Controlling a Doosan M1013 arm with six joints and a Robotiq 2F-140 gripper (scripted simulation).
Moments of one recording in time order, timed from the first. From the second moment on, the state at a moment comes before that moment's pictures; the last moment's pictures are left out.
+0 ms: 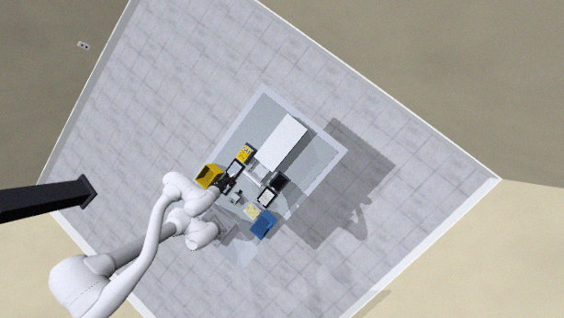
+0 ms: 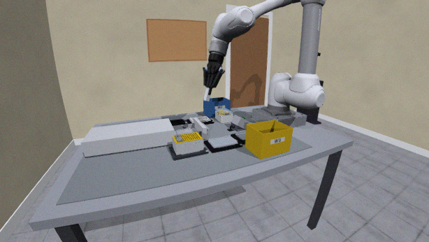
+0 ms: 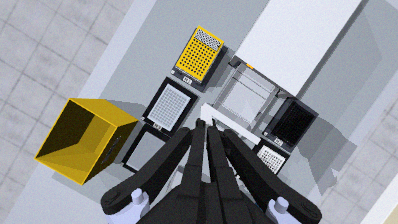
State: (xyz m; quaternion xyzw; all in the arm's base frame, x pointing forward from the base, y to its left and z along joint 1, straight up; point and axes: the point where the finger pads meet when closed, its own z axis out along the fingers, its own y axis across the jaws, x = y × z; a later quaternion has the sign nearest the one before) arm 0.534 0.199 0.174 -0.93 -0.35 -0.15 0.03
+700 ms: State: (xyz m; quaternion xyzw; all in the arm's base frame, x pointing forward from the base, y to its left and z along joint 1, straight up) arm 0.490 0.127 0.178 -0.98 -0.18 -0.05 0.02
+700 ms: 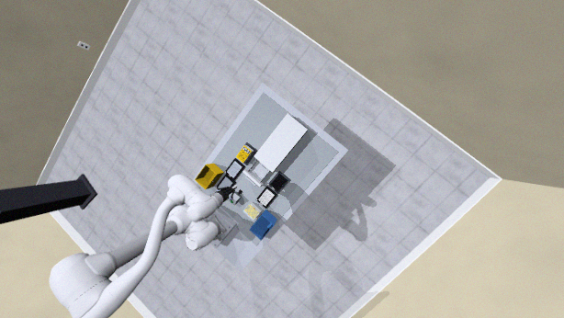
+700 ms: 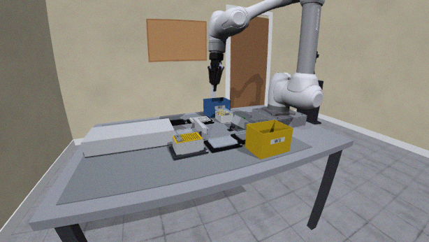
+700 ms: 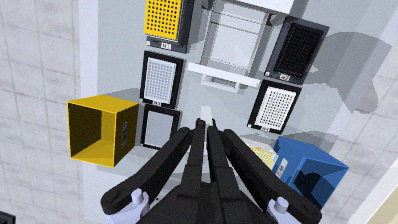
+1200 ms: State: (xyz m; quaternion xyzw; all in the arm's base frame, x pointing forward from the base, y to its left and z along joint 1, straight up) arm 0.463 0.089 0.186 -1.00 -0.10 0.00 0.00
